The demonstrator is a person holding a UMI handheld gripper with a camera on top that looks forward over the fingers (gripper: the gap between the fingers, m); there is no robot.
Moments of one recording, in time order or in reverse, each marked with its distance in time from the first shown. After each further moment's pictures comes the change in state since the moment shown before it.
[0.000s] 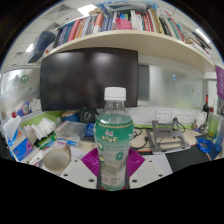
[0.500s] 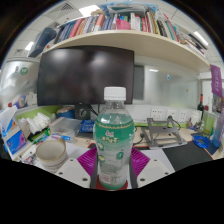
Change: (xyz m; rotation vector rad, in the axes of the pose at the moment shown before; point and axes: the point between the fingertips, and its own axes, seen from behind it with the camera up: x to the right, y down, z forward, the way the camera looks) arm 0.007 0.029 0.001 0.040 0.077 -0.019
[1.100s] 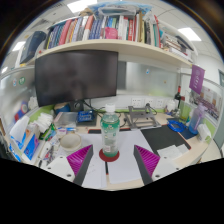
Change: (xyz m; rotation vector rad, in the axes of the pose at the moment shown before) arm -0.003 -0.024 -0.161 -0.212 0.181 0.075
